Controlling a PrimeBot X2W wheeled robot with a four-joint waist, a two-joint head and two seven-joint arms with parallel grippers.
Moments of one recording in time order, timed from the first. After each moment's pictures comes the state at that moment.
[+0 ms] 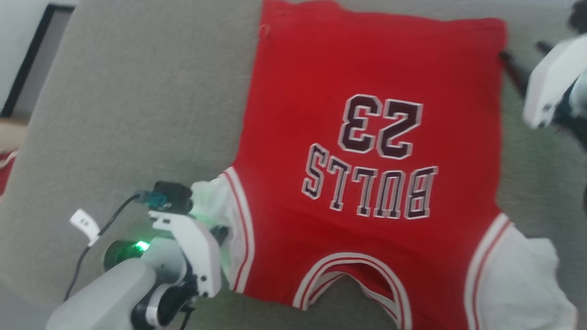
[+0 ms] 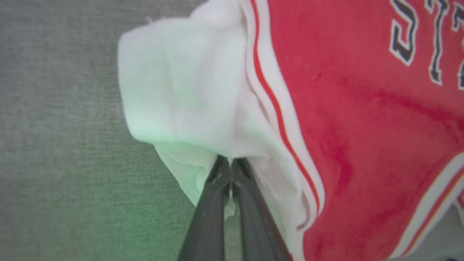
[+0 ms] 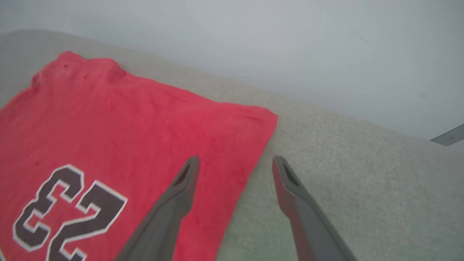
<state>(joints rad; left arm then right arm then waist) -0.50 0.64 -0.87 0.10 -1.11 0.34 0.31 -0.81 -0.41 0.14 0.42 0.42 0.13 0.54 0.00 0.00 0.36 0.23</state>
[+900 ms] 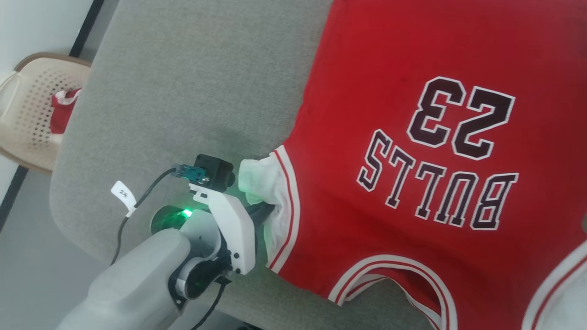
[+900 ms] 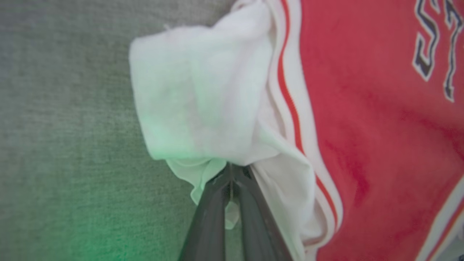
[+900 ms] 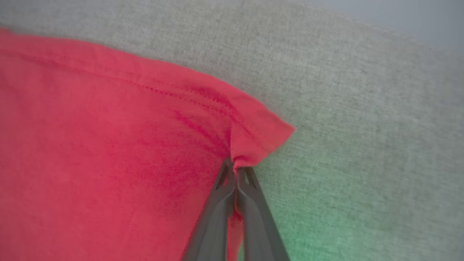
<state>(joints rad) -0.63 0.47 -0.89 0.28 -1.11 0.16 0.26 -1.29 -0.45 0.06 1.14 0.22 0.13 0.76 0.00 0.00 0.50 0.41</state>
